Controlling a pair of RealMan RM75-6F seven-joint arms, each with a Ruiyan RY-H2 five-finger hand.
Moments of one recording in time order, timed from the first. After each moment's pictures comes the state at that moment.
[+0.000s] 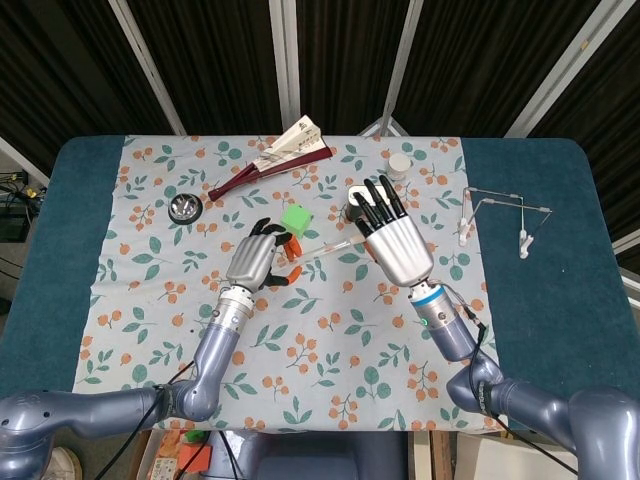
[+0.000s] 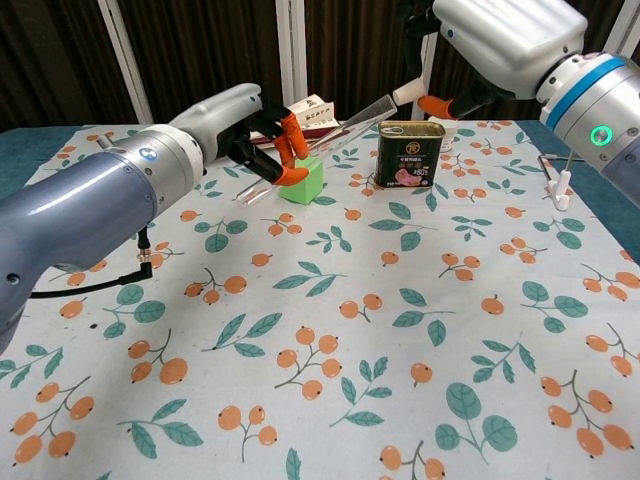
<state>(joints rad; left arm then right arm) -0.87 -1.83 -0.40 -1.42 0.90 1.09 0.28 0.79 -1.69 0.24 -1.10 -1.56 1.37 -0.36</state>
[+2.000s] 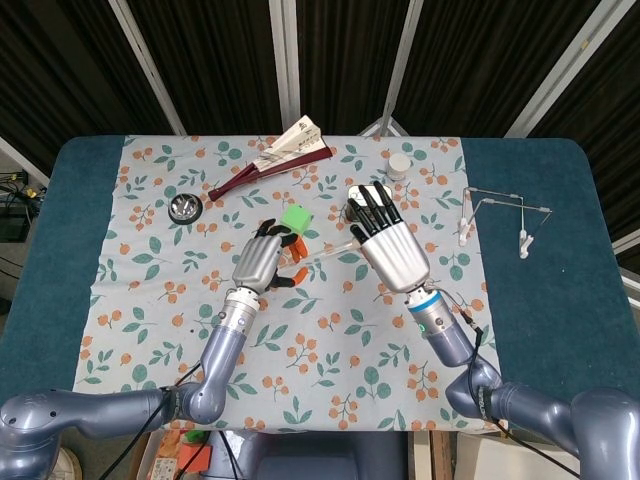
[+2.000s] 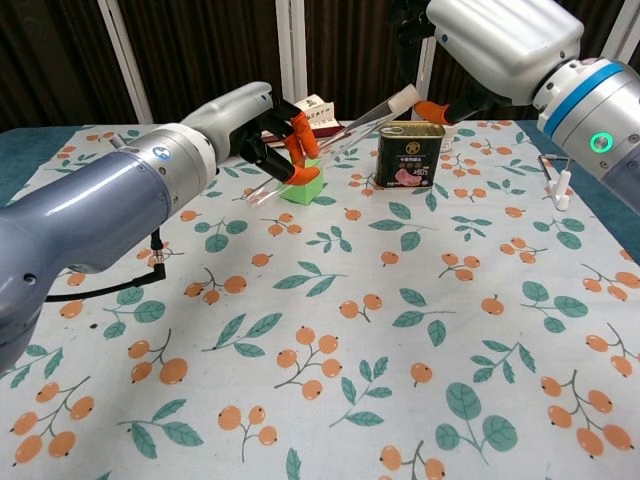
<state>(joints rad) -0.89 -1.86 -0.41 -1.43 0.89 1.11 0.30 0.78 -1.68 0.23 -1.15 -1.57 1.37 -0.38</state>
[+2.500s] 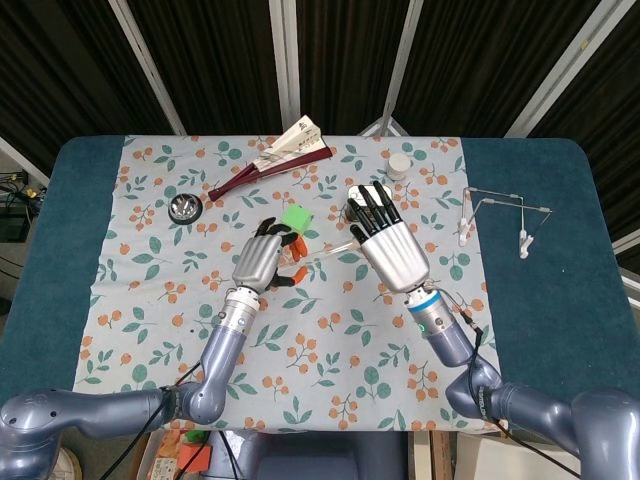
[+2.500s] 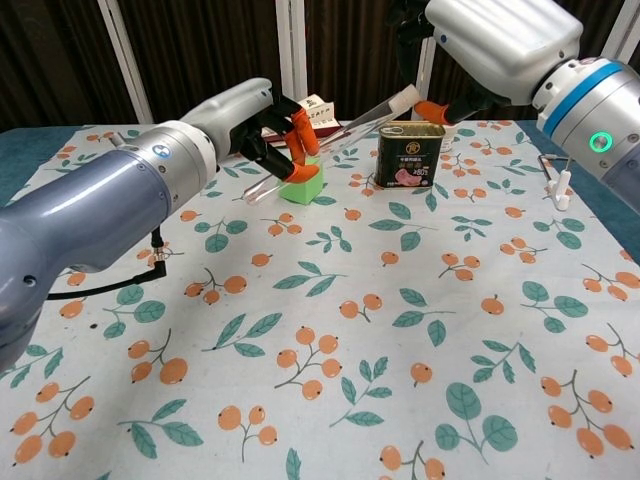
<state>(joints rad) -0.88 -1.86 -0.41 -1.43 0.90 1.12 0.29 0.78 -1.68 0.23 -1.16 -1.57 1.36 -0.39</state>
